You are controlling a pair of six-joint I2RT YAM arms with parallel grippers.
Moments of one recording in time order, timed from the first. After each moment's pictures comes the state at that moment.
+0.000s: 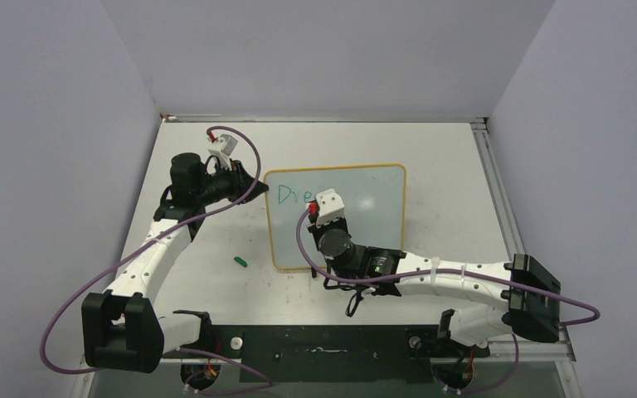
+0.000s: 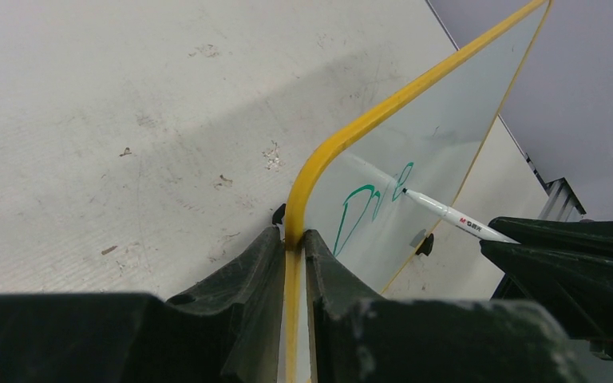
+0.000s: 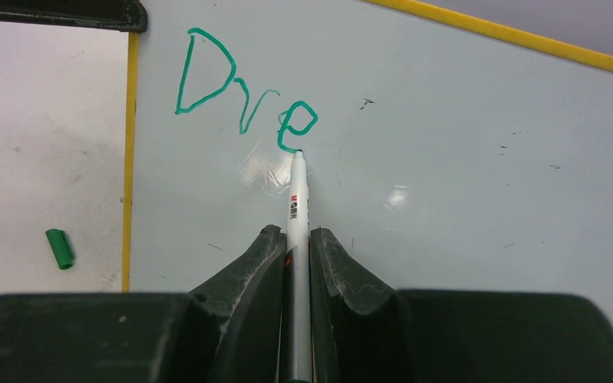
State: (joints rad) left arm -0.12 1.21 0.85 -0.02 0.71 -0.31; right arm 1.22 1.34 0.88 0.12 0.81 0.17
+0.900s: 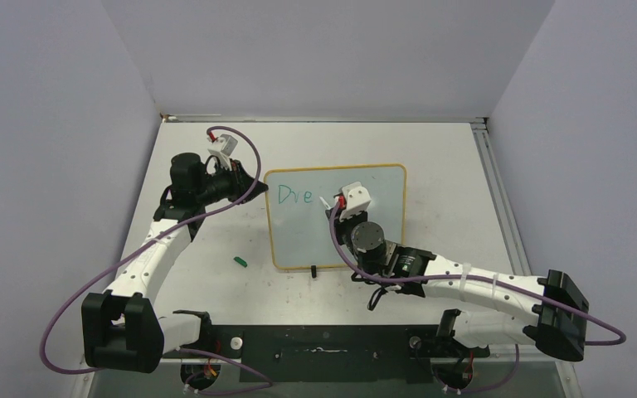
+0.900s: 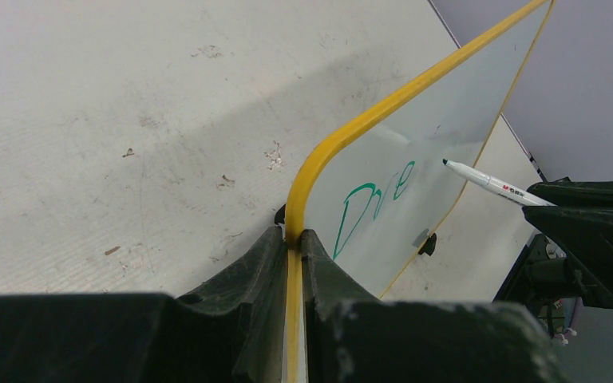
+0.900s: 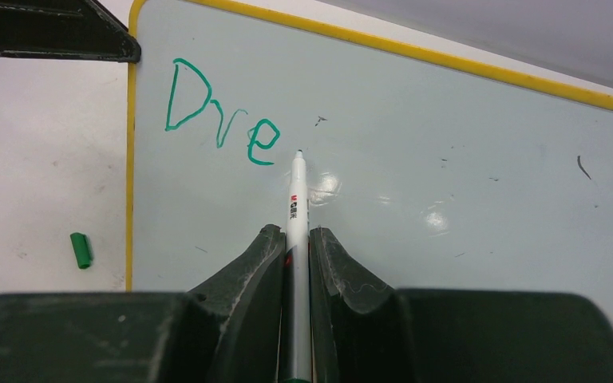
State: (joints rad) left arm -0.12 1.21 0.85 -0.02 0.70 -0.30; right arm 1.13 1.16 0.77 0.17 0.65 0.15
